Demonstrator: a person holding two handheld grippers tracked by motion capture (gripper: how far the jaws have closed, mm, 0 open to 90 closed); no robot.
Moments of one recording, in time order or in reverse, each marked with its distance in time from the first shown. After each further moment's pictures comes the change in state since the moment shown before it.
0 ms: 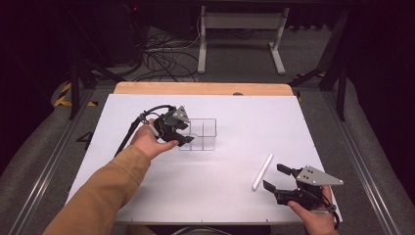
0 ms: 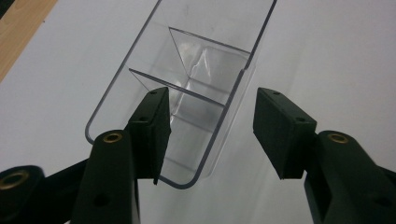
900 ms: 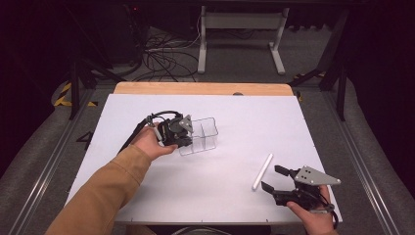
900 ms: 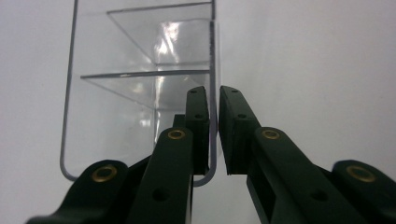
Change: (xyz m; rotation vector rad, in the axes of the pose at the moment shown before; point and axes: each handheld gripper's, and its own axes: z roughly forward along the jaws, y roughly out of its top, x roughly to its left) left arm -0.014 0.003 0.006 0.099 -0.084 0.169; right arm 0.001 -0.002 0.004 0.013 0.030 0.005
